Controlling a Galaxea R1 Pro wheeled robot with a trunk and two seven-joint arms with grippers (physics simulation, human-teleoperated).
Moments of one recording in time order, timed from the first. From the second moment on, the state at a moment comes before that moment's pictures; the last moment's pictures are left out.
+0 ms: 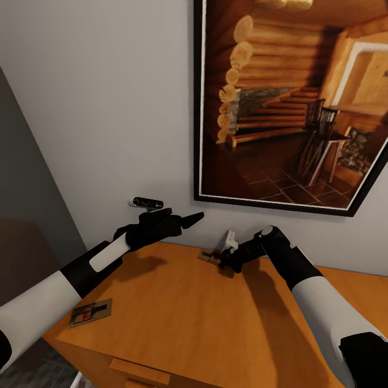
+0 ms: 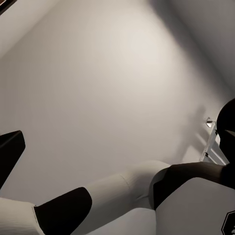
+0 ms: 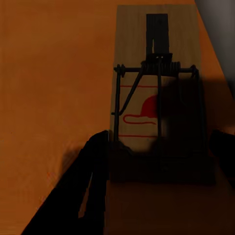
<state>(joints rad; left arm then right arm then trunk) -1.01 0.27 -0.88 -1.14 1.58 0.55 -1.28 -0.93 -0.09 0.23 -0.87 0.55 0.41 1.28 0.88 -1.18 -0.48</state>
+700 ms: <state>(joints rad) -1.01 0.27 -0.88 -1.14 1.58 0.55 -1.28 -0.93 -0.09 0.23 -0.87 0.55 0.42 1.28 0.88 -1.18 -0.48</state>
